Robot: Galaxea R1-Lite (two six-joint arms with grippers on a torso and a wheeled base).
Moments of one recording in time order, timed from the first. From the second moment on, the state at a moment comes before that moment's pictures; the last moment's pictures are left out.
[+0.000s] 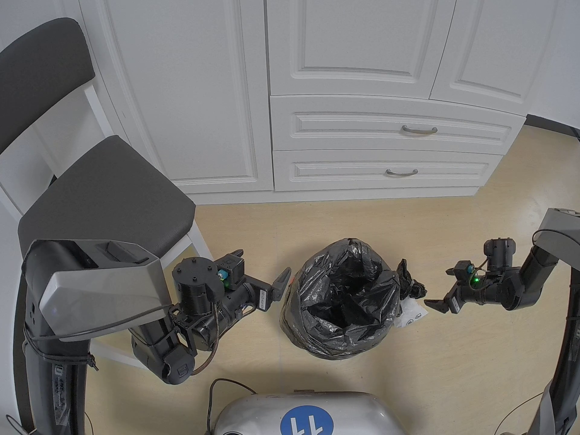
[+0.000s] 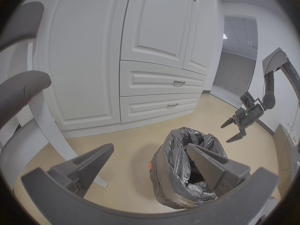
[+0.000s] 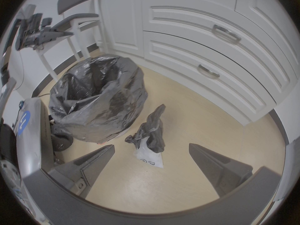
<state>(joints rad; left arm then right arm) -0.55 2.34 -0.70 -1.53 0.08 0.04 -0.08 2.30 -0.82 -0.81 0.40 -0.72</state>
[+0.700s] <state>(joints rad) -0.55 2.35 -0.70 -1.53 0.08 0.05 0.09 2.44 -0.78 -0.94 0.41 -0.75</state>
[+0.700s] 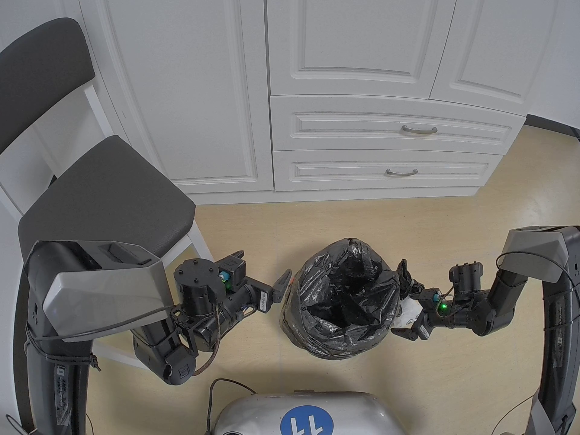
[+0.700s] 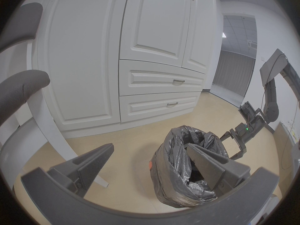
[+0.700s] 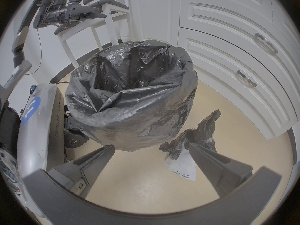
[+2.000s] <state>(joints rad) -0.57 2.38 -0.72 -1.53 0.08 0.06 0.06 2.62 -1.24 -0.84 0.53 -0.62</state>
